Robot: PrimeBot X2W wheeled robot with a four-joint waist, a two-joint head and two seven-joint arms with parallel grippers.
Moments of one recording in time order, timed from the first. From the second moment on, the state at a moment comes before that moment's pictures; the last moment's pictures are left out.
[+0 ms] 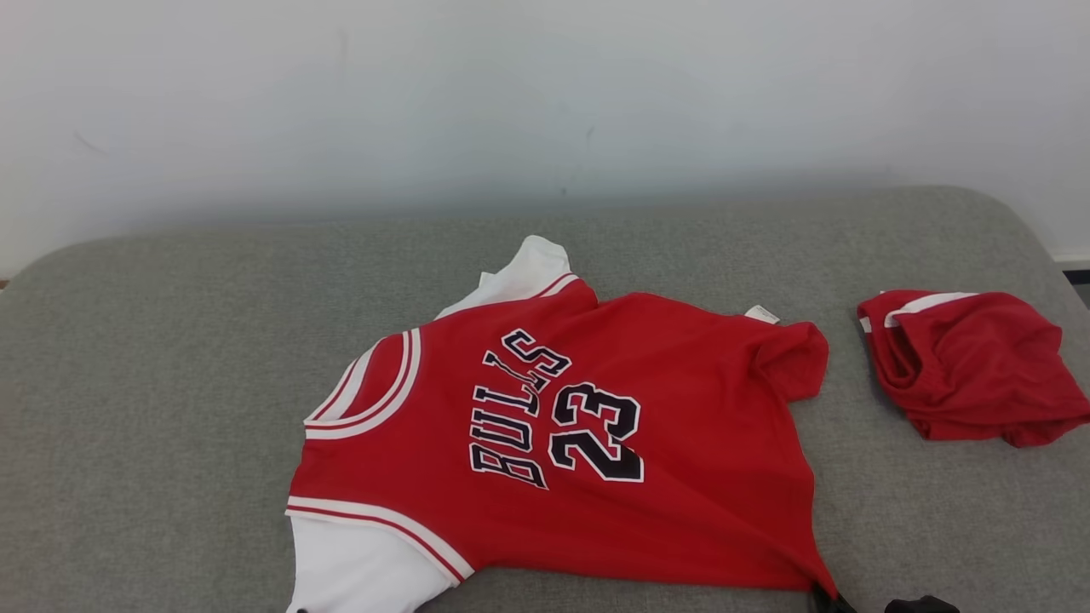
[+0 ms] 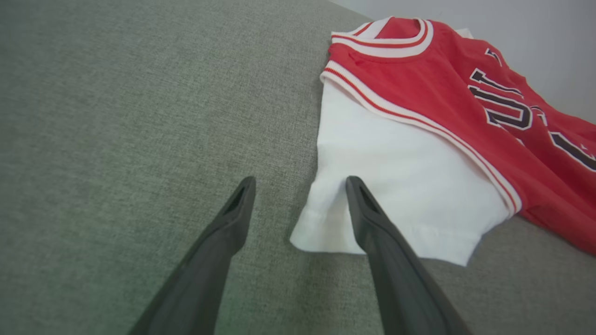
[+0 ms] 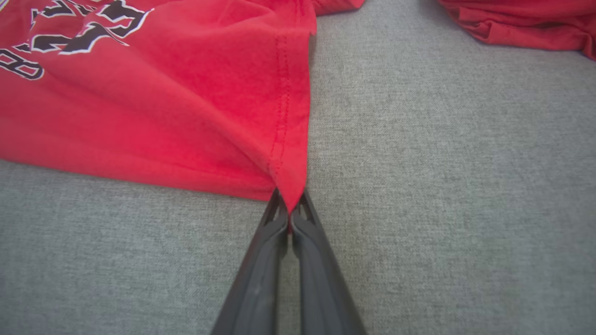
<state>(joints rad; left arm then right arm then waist) -0.05 0.05 0.01 0.46 -0.34 -0.04 -0.26 -0.07 -0.23 0.33 0.60 0.26 0.13 -0.26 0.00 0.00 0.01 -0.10</state>
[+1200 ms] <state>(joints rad) -0.08 0.05 -0.04 0.26 -0.34 -0.12 -0.26 -0.11 -0.18 0.26 0.43 0.28 0.13 -0.26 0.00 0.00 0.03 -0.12</state>
